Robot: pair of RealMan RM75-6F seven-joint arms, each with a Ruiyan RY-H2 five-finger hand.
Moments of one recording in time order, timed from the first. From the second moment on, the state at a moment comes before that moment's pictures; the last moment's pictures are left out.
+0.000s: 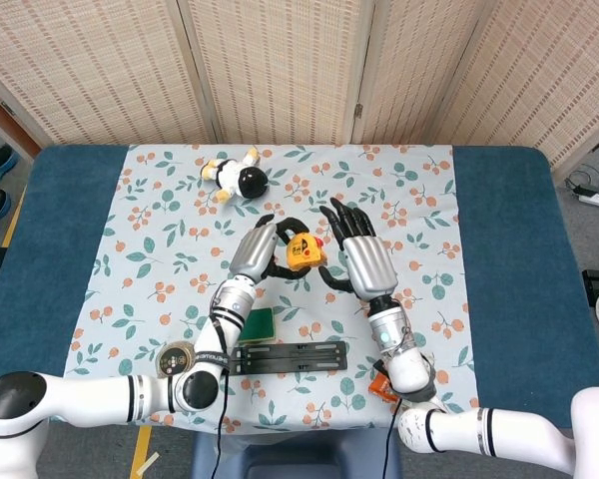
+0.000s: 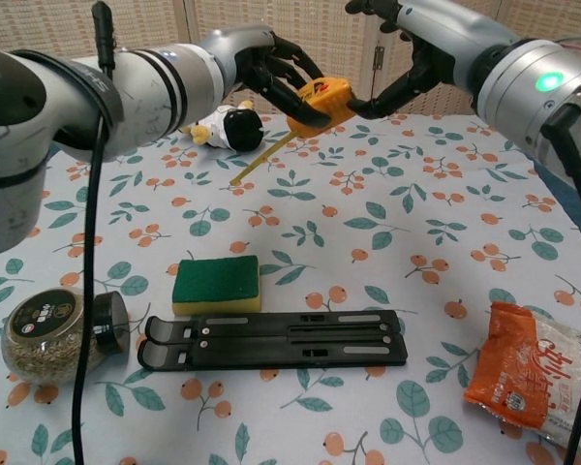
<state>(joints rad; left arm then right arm) -1.07 -1.72 -0.51 -1.55 0.57 1.06 0.27 0.73 -1.64 0.40 -1.73 -1.01 1.24 -0.46</state>
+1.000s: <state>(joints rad) -1.06 -1.73 -0.50 -1.51 0.60 1.05 0.23 0.75 -1.65 0.41 -1.69 -0.97 1.27 -0.43</state>
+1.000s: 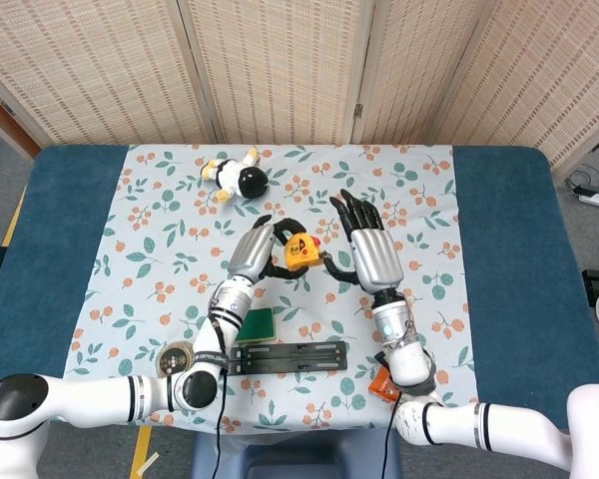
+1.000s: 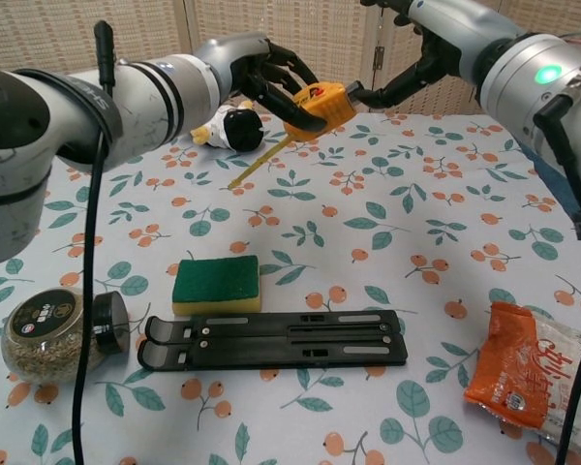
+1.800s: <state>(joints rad) -1.05 -1.73 -0.51 -1.48 0.63 1.04 0.20 0.76 -1.64 0.43 -1.71 -0.90 1.28 -0.45</state>
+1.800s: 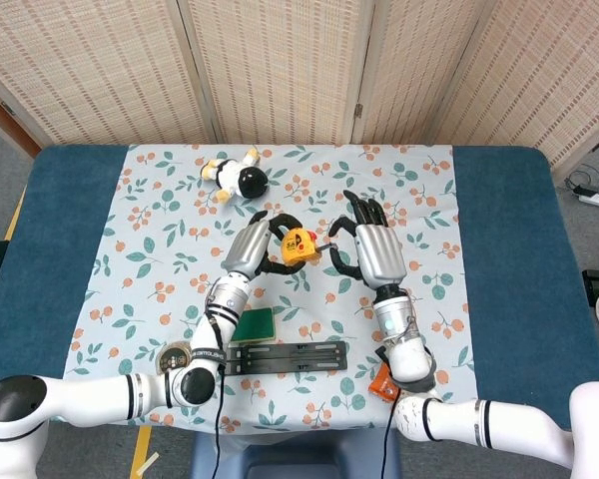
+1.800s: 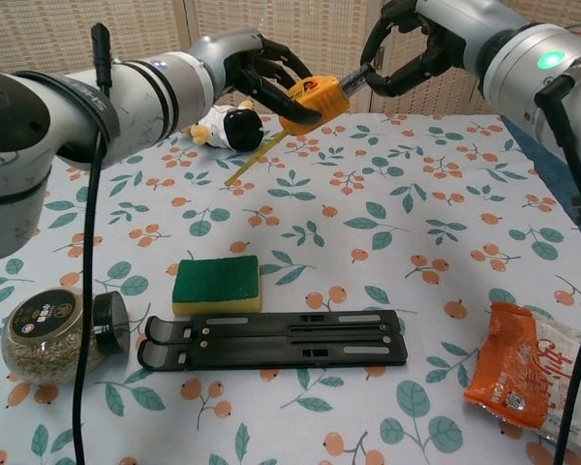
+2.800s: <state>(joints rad) -0.94 -1.67 -0.40 -1.23 0.72 0.89 0.10 0.57 -1.33 0.40 -1.90 -1.00 1.32 -0.25</state>
